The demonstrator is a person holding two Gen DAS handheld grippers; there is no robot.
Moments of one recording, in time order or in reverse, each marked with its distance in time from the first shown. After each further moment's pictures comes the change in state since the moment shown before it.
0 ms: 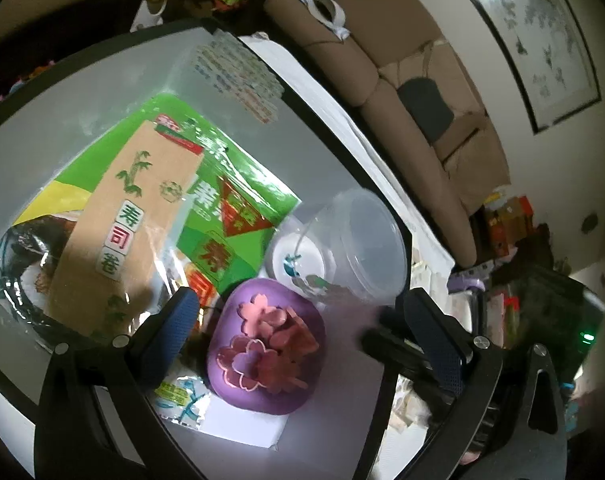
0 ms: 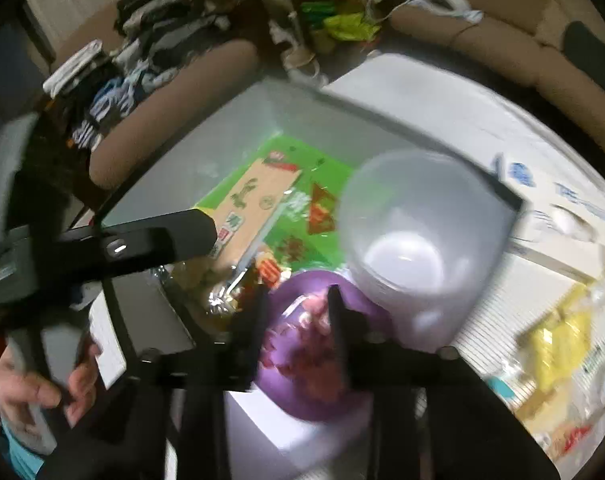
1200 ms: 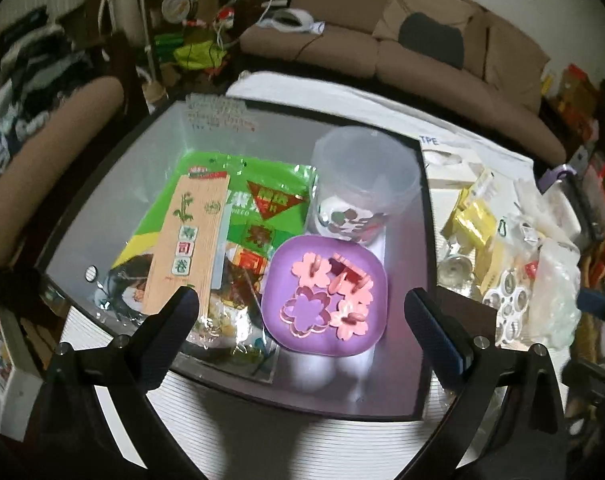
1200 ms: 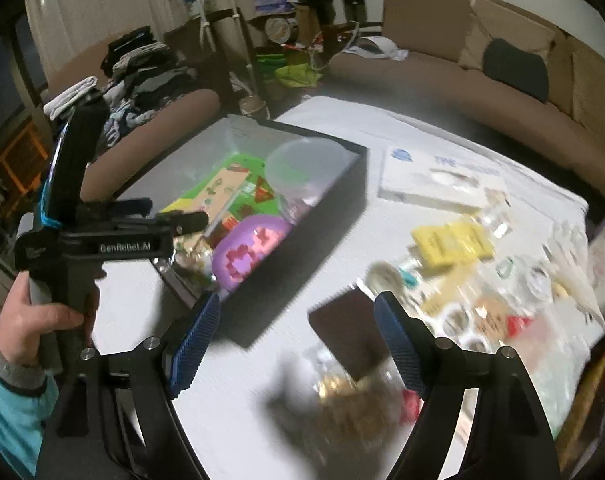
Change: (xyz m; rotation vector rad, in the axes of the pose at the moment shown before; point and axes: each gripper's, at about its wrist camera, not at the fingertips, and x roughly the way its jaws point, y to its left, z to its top) left arm -0.025 -0.099 -0.087 0.453 -0.106 0.471; right arm -0.141 -0.010 -0.137 0.062 -0.175 -0.155
